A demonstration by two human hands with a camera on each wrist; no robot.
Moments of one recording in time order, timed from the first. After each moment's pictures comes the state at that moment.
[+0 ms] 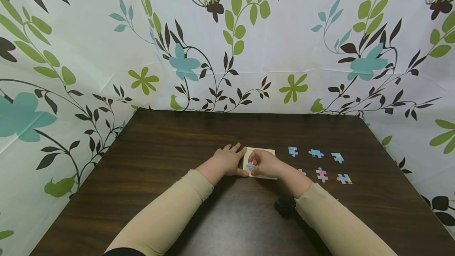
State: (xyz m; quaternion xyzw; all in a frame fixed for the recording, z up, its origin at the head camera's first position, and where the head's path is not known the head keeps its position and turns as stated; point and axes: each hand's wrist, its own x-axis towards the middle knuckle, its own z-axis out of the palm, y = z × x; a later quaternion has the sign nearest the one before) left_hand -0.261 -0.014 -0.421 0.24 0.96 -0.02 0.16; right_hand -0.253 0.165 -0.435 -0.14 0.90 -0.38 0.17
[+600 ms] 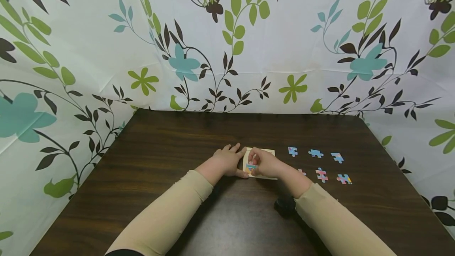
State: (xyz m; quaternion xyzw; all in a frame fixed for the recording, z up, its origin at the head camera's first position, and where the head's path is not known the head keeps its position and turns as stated) left_hand -0.264 -0.016 -0.424 0.24 0.96 -0.01 0.16; right_hand -0.252 0.167 -0.435 -0.17 0.89 -0.40 0.17
